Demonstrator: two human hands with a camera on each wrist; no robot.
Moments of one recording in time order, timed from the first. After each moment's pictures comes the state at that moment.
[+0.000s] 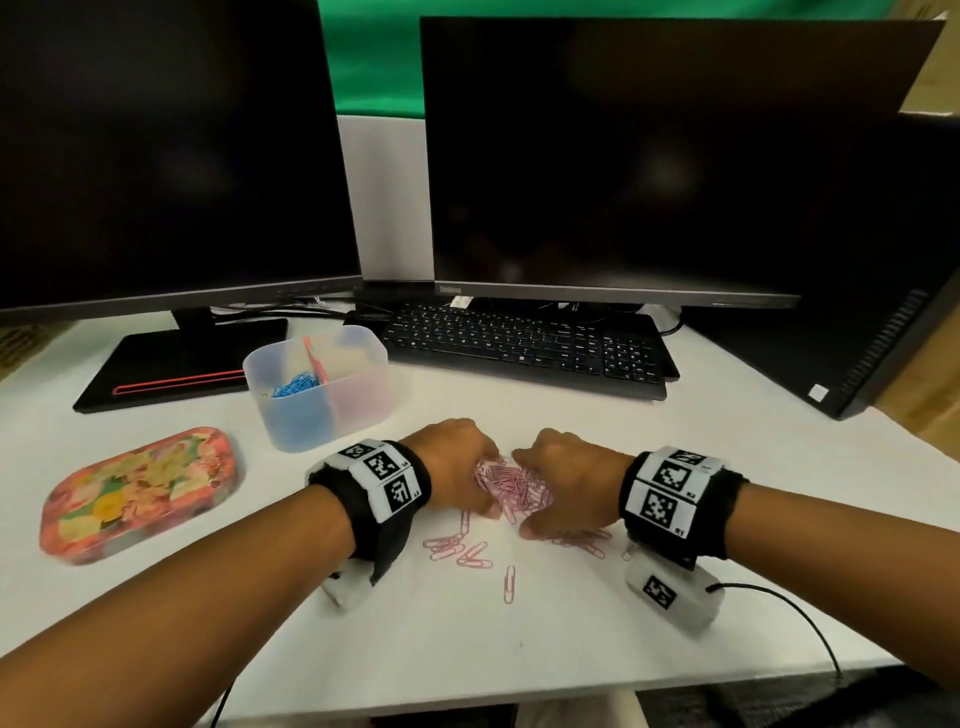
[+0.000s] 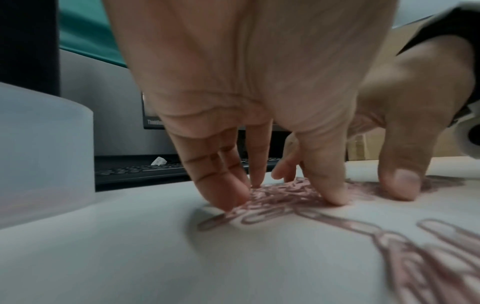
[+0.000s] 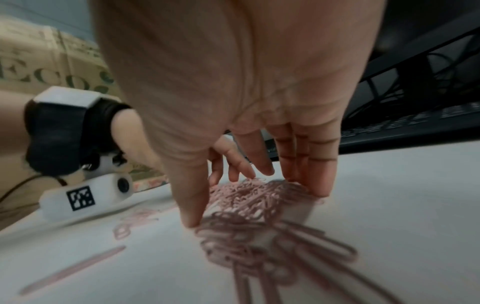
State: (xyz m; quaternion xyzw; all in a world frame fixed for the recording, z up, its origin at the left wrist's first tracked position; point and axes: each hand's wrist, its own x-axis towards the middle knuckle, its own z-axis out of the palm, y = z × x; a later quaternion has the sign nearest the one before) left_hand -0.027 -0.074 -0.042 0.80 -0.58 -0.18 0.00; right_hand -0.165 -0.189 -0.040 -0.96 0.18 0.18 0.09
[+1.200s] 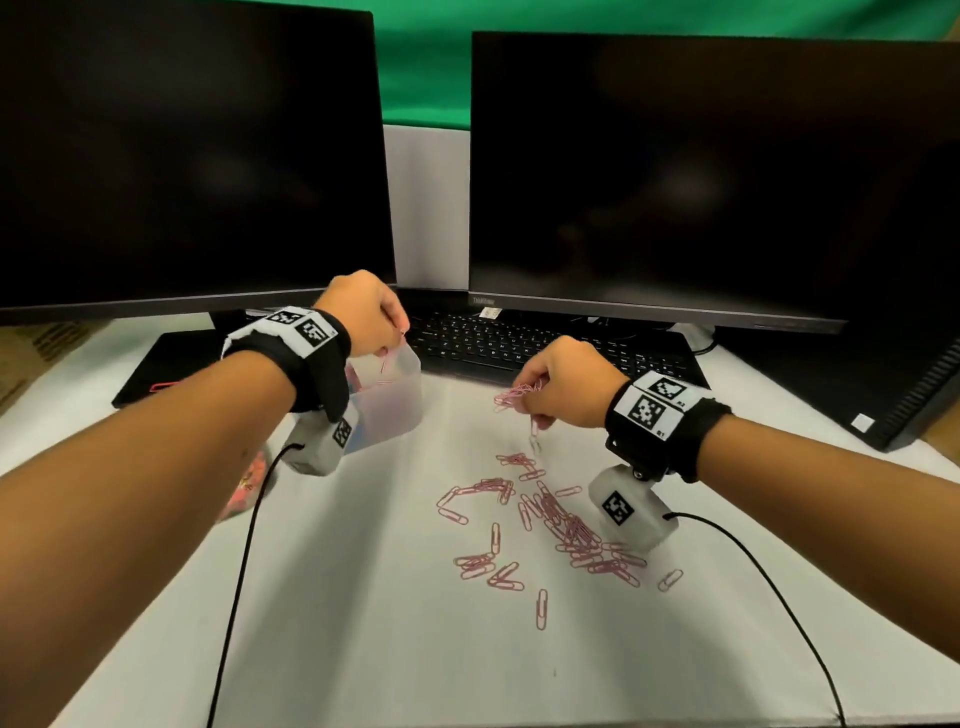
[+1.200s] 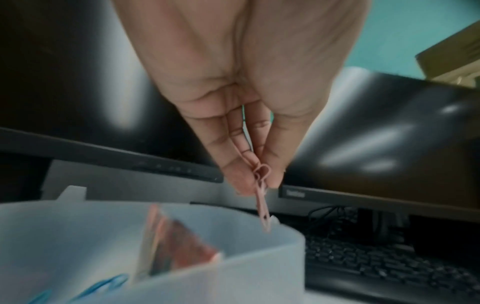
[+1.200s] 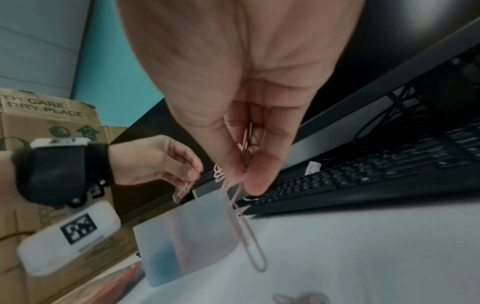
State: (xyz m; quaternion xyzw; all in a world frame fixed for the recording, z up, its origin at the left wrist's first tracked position) left_hand 0.105 -0.052 0.045 0.88 -0.37 -0.05 0.29; right_hand -0.092 -0.208 0.014 -0.94 0.22 -0.05 0.26
